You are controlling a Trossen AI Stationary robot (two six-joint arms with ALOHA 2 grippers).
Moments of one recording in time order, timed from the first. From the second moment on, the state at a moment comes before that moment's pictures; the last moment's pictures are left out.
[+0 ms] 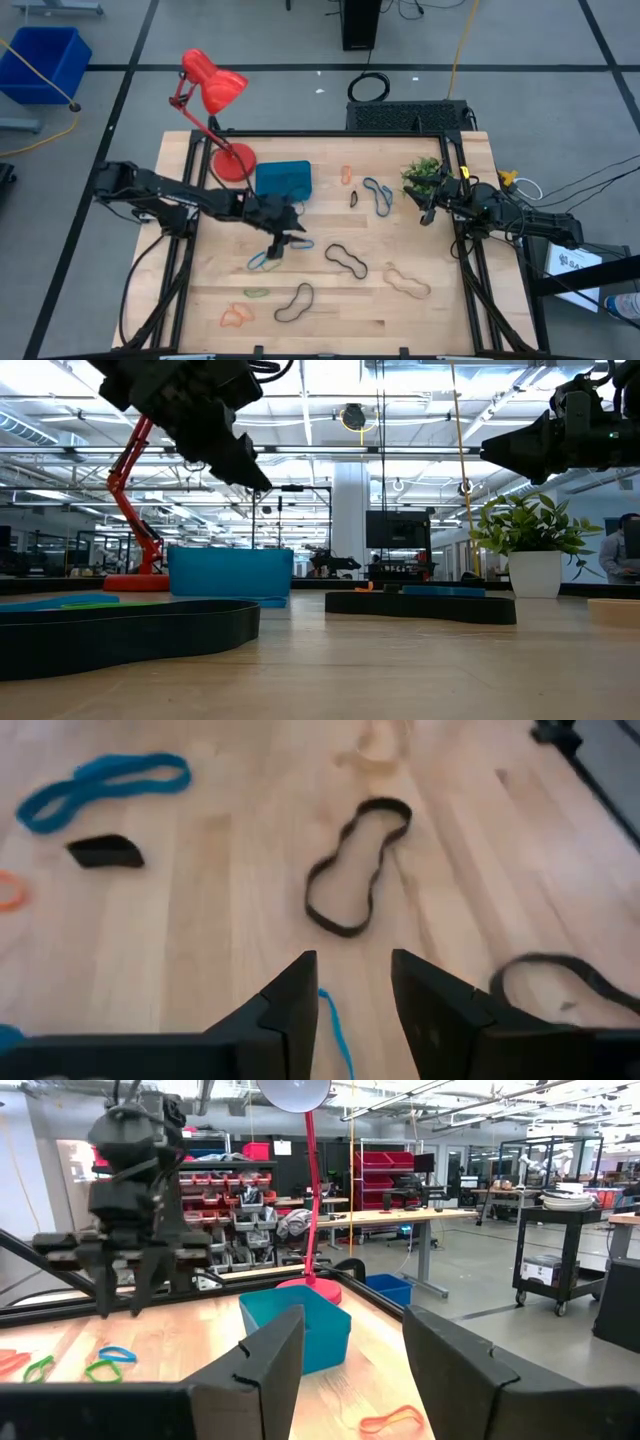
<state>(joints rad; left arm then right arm) -0.08 1.41 0.78 -0.05 0.11 0.01 -0.16 0.02 0.02 0.13 0.21 0.01</state>
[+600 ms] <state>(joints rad) -0.13 1.69 0.78 -0.05 -0.10 -0.16 -0.16 0.02 0.02 0.13 0.21 0.01</state>
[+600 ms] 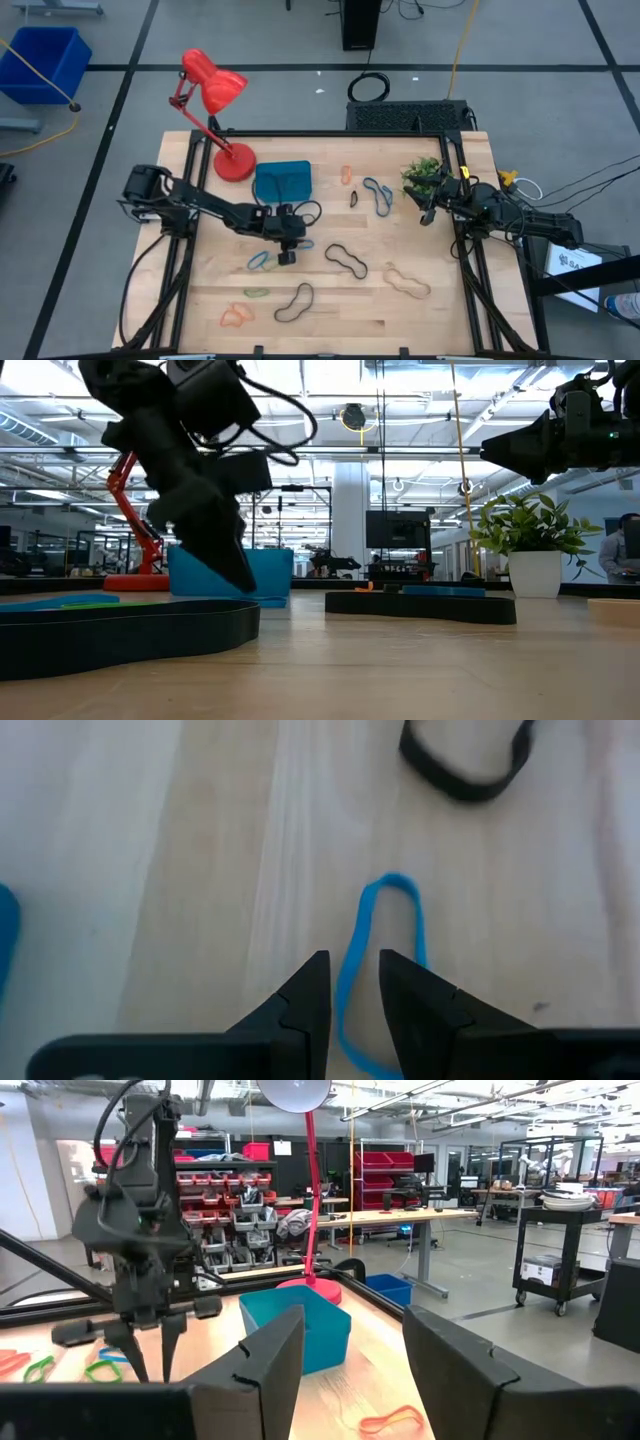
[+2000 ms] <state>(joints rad) -0.13 1.75 0.78 -0.05 -0.11 -0.17 -0.16 0.02 0.02 0.13 0.21 0.01</state>
